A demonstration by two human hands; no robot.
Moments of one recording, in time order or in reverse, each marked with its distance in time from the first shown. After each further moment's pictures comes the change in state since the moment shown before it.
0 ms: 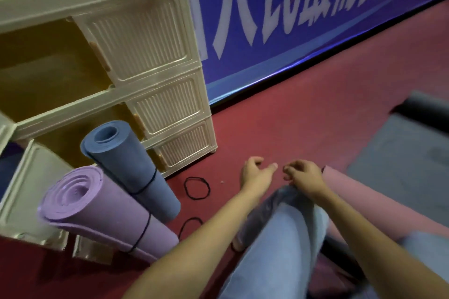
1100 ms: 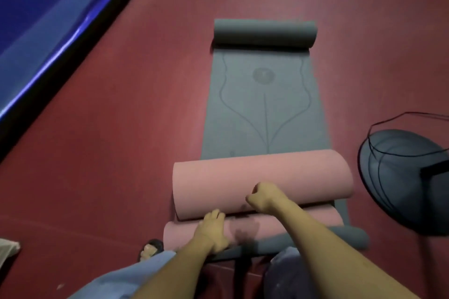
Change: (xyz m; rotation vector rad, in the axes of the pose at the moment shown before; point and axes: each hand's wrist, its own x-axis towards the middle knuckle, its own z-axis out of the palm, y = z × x) left_hand 0.085 -0.122 0.413 1.401 -1.113 0.393; right_hand 0.075 0.317 -0.220 -0.204 -0.065 0.832
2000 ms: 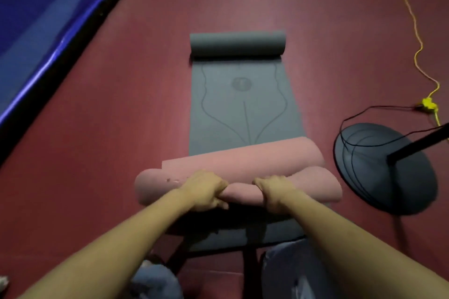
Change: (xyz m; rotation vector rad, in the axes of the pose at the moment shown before) left_hand -0.040 0.045 -0.161 0.364 0.230 0.557; right_hand -0.030 0.044 -0.047 -0.578 0.069 -0.209
